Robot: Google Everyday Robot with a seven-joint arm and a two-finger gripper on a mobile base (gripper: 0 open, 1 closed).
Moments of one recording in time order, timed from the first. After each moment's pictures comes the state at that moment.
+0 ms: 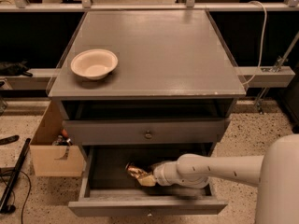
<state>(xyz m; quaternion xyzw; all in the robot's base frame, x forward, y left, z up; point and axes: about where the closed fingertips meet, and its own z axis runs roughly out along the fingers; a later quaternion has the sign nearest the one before) 0.528 0.008 0.375 -0.39 0.84 0.25 0.29</state>
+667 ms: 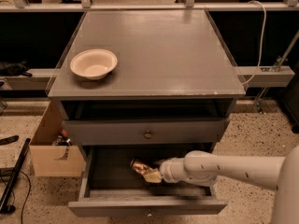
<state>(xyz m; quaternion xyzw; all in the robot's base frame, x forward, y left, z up) 0.529 -0.012 0.403 -0.38 0.84 0.25 0.30</state>
